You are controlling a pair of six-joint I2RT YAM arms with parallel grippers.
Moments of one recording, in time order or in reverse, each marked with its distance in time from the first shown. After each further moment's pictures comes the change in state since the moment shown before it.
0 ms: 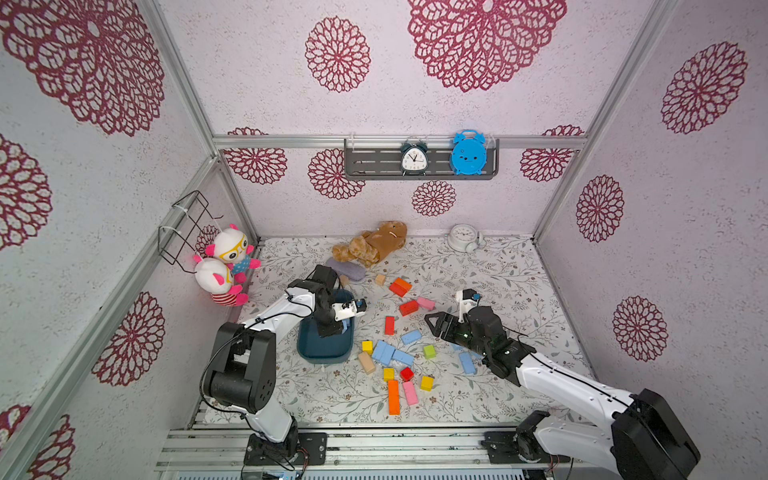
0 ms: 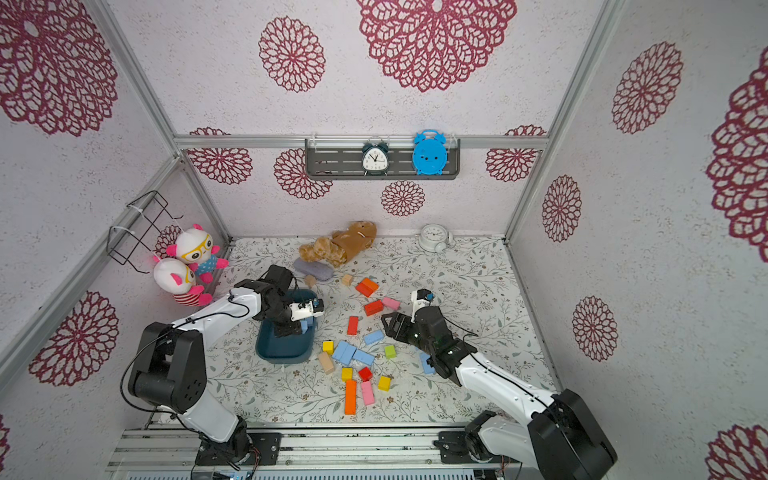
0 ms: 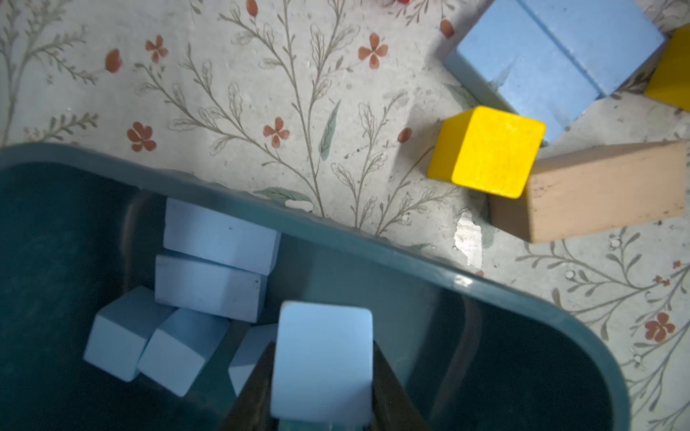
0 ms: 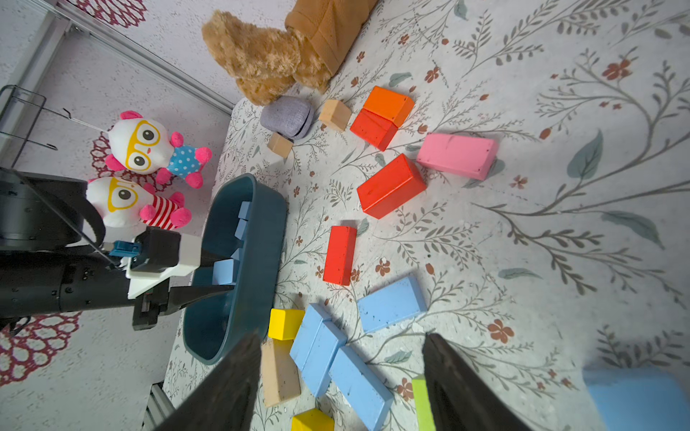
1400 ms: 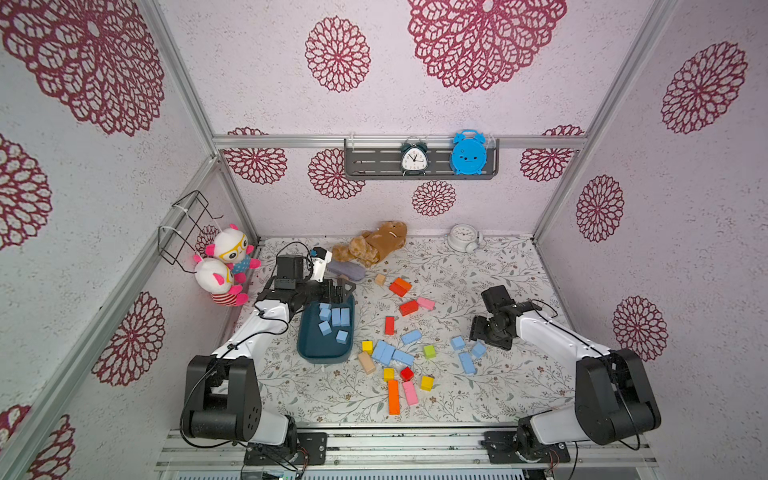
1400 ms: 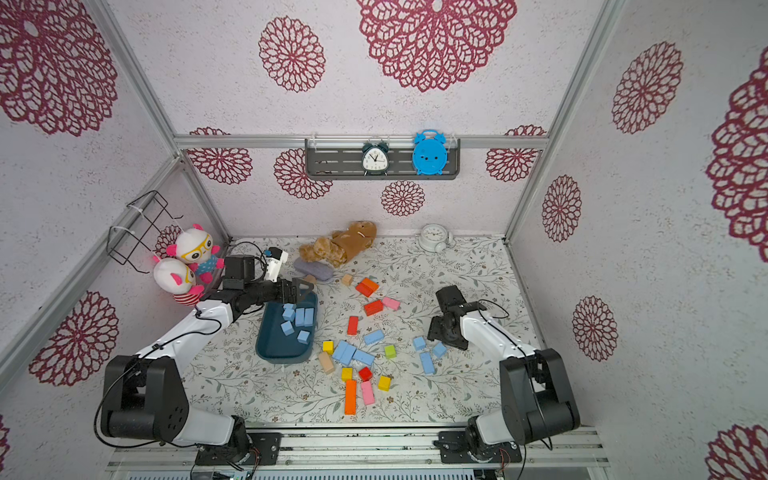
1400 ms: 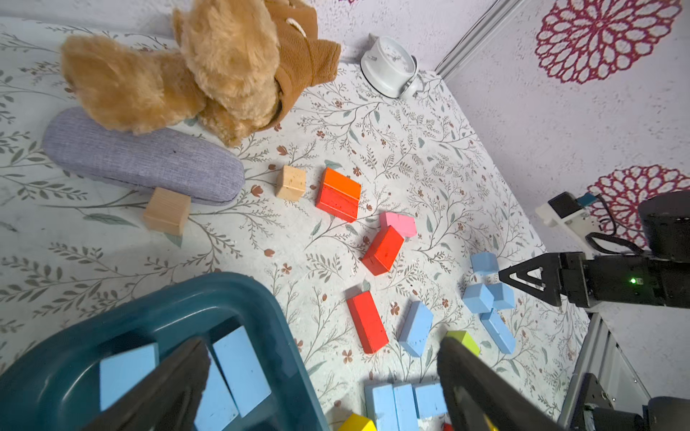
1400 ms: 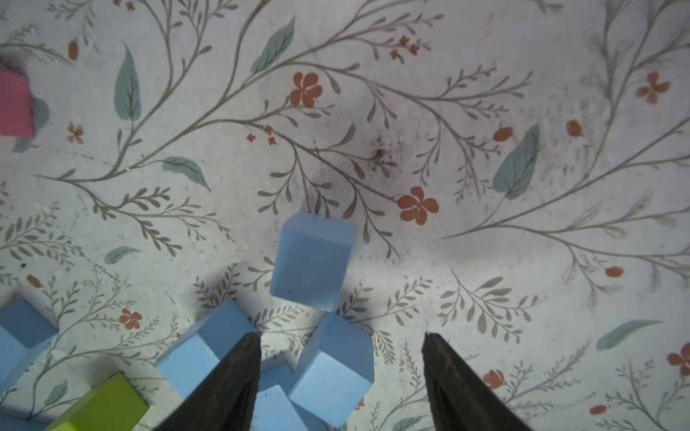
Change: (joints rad) left arm 0.187 -0.202 -0.126 0.598 0.474 -1.117; right arm -0.369 0.311 0.324 -0.808 0.146 -0.304
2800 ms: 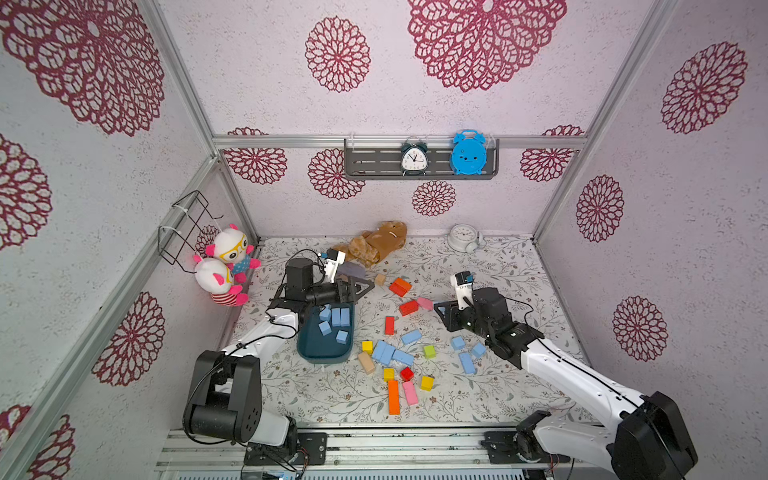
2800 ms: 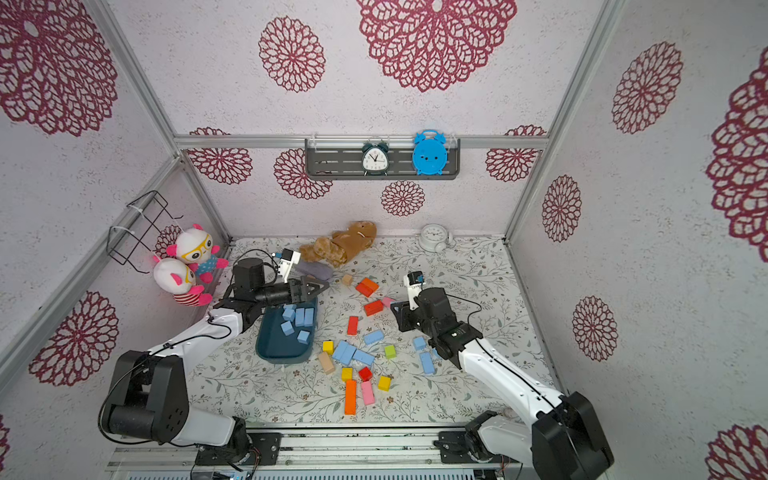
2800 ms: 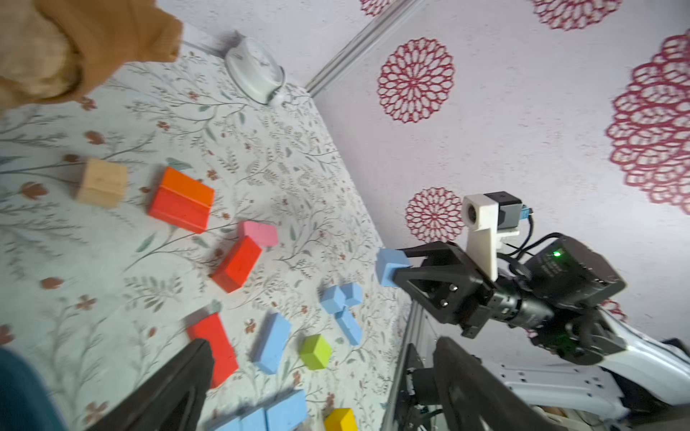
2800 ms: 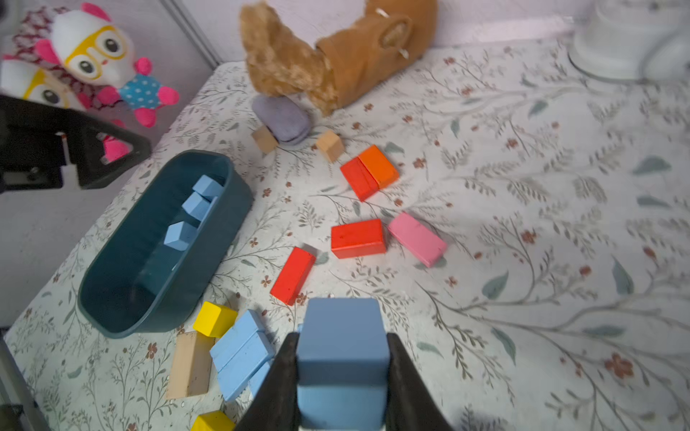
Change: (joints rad) left arm -0.103 0.000 -0.116 0.415 0.352 -0.472; right arm 0.302 -0.292 -0.135 0.647 -0.163 -0.269
